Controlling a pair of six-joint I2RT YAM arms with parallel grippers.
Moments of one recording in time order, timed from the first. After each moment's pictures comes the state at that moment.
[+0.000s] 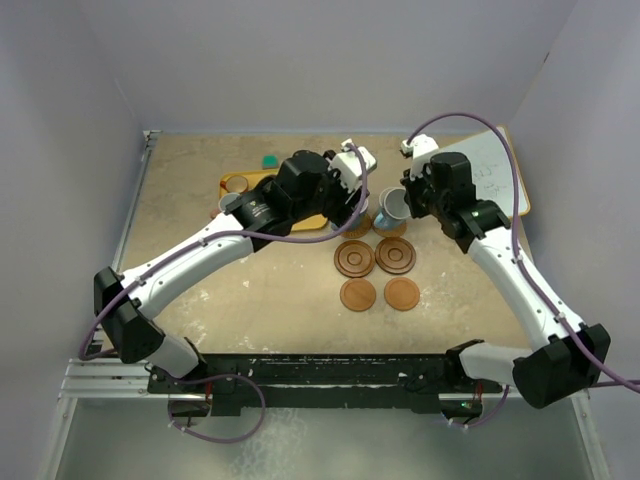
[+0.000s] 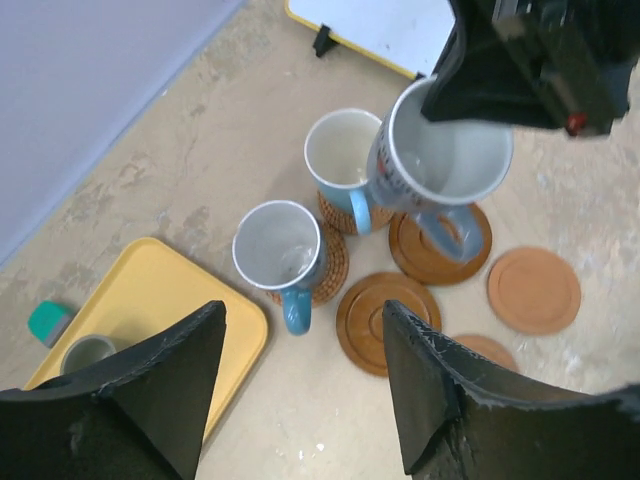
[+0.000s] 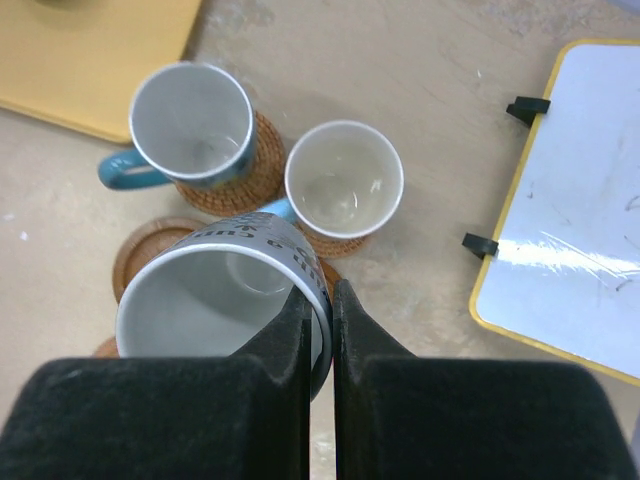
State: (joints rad) left arm -0.87 1.54 1.54 -0.36 -0.08 0.14; right arm 0.35 1.24 1.21 -0.53 0.06 -0.11
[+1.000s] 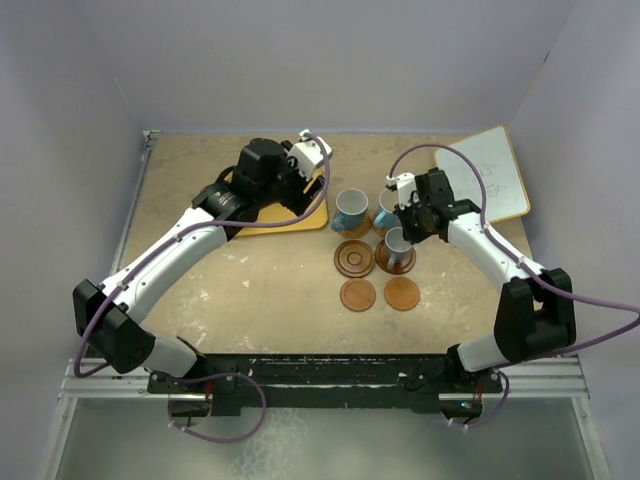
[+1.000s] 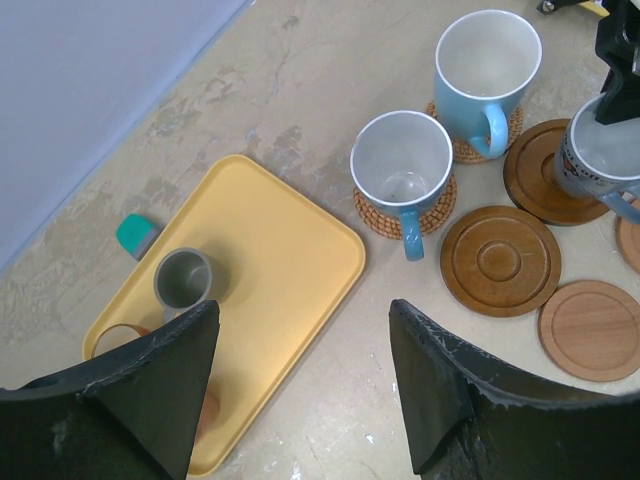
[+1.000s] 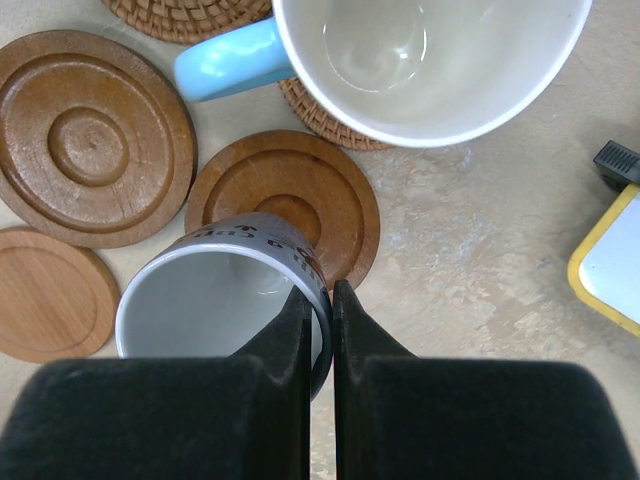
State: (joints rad) left arm -0.64 1.44 1.42 -0.44 0.02 0.27; right arm 0.26 1.45 1.05 -0.57 -0.07 -0.26
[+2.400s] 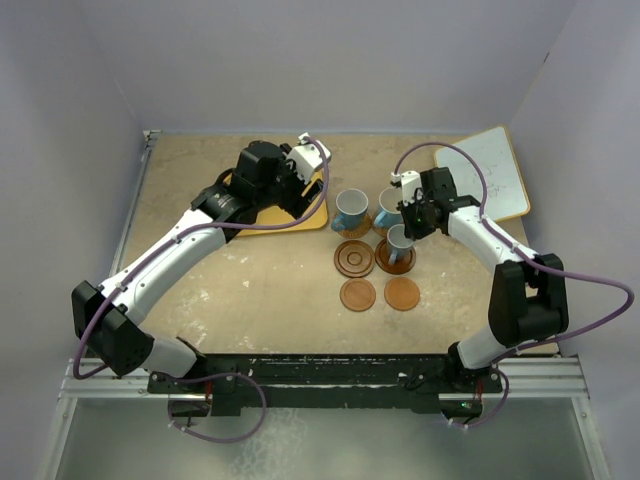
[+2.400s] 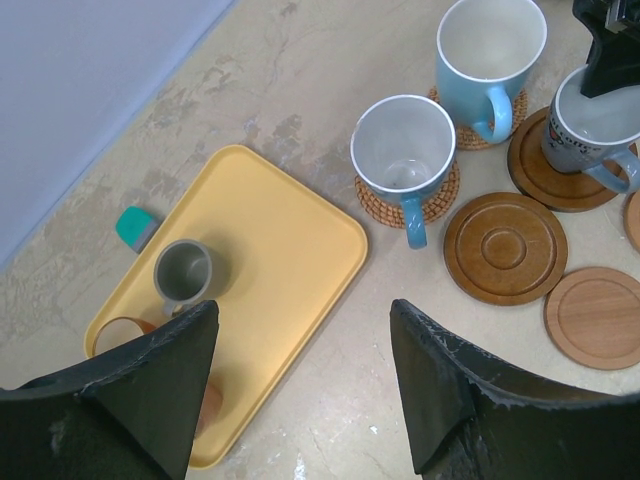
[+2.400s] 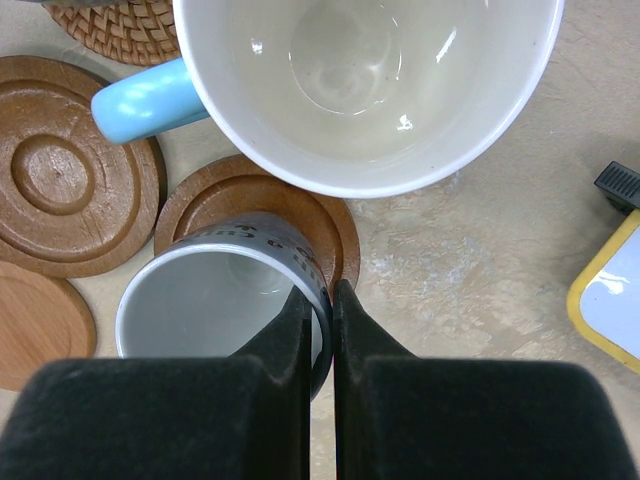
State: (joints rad) left arm -0.64 1.43 1.39 -0.44 0.02 0.28; right arm 0.20 1.55 1.07 -0.52 -0.13 -0.28
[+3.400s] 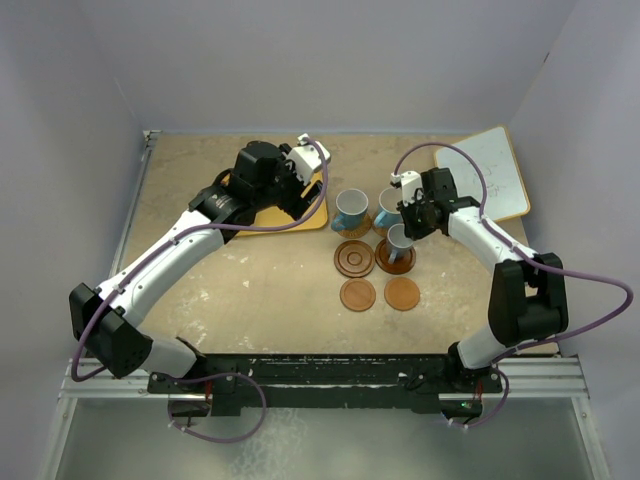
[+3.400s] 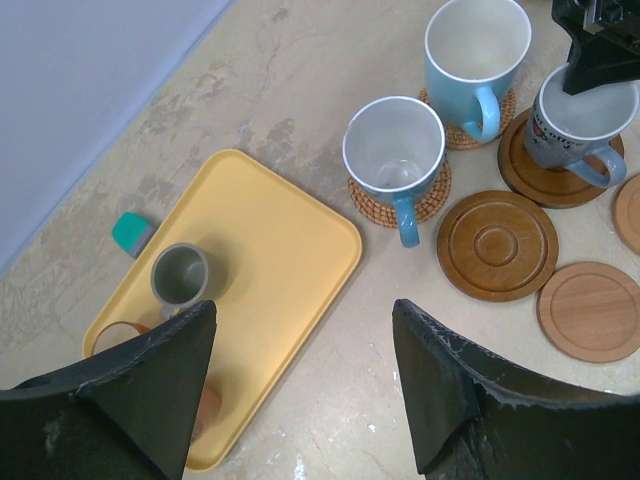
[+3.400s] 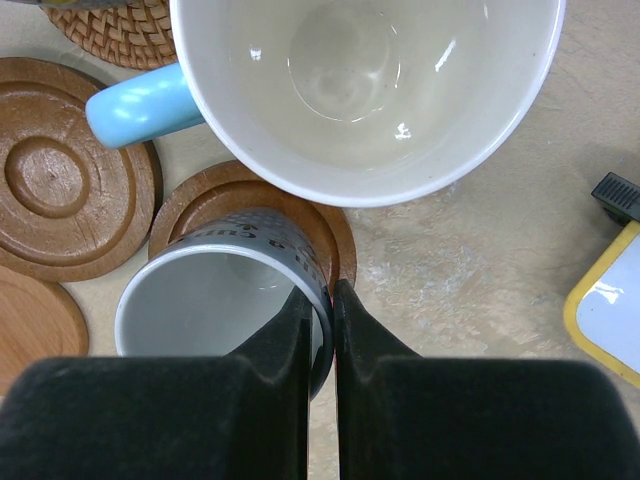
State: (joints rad) left arm -0.63 1.42 1.39 -0.44 0.04 0.29; right arm 0.20 1.56 1.06 -0.50 -0.15 -0.30
